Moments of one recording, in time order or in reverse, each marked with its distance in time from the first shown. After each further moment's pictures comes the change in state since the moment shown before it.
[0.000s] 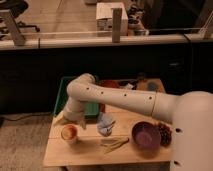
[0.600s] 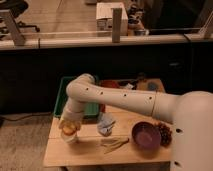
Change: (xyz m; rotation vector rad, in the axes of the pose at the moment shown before) arm -0.001 0.001 0.001 -0.017 0.012 -0.004
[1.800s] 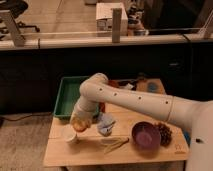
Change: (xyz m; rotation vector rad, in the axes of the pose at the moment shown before) arm 0.003 0.018 -0.015 0.013 0.047 0.038
